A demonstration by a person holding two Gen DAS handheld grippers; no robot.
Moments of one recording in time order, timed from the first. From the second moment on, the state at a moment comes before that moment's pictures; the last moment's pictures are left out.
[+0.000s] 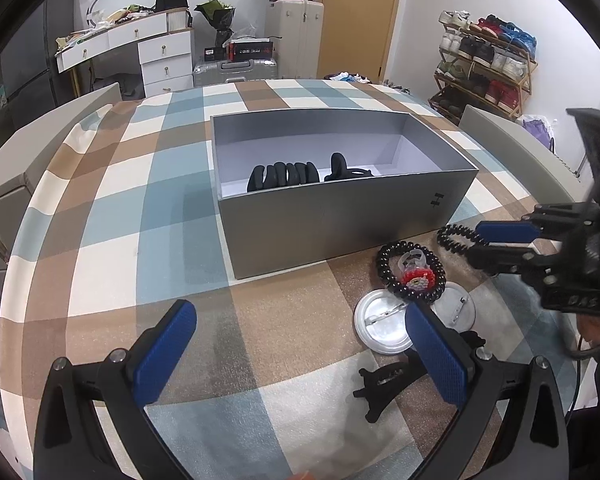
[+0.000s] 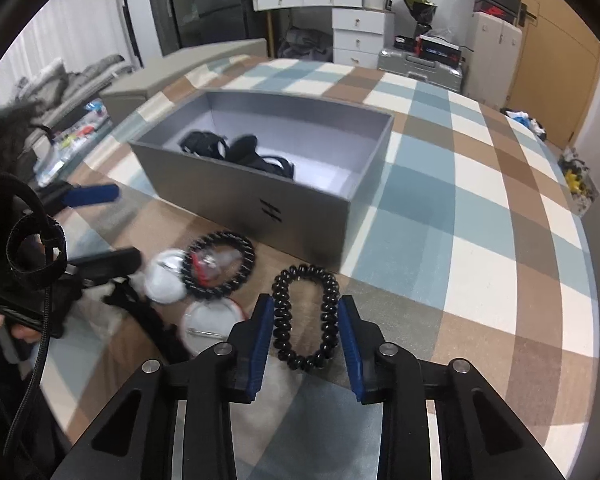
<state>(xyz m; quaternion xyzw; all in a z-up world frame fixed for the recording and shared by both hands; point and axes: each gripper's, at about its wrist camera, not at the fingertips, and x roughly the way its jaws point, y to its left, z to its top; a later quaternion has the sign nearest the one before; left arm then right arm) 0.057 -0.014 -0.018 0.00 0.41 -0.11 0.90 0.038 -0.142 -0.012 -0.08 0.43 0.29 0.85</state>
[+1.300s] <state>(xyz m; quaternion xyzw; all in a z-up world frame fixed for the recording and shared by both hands) 0.020 -0.045 -0.018 0.09 0.42 -0.25 0.87 0.025 -0.155 0.022 -0.03 0.39 0.34 0.86</state>
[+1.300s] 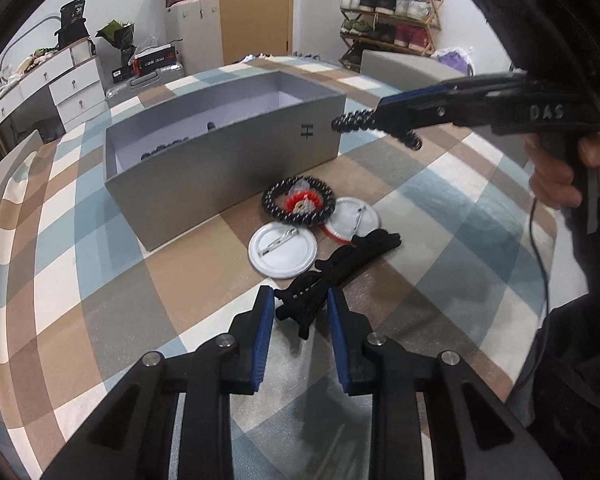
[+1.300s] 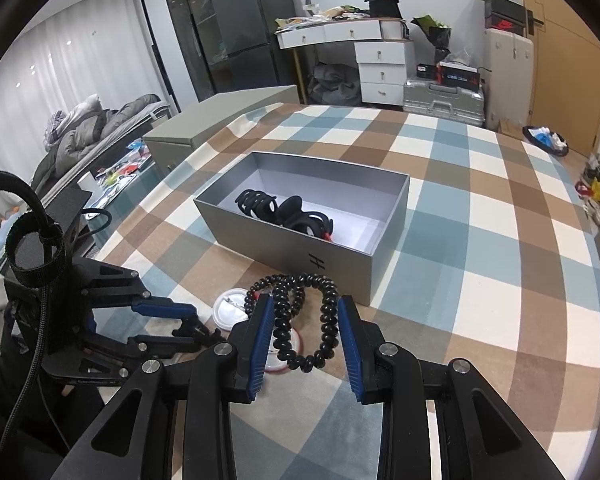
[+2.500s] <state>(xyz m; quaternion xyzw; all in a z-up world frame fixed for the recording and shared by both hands) 0.023 -0.002 0.029 -0.04 0.32 -0.21 0.92 0.026 -0.186 0.053 0.08 0.31 0.35 0.88</state>
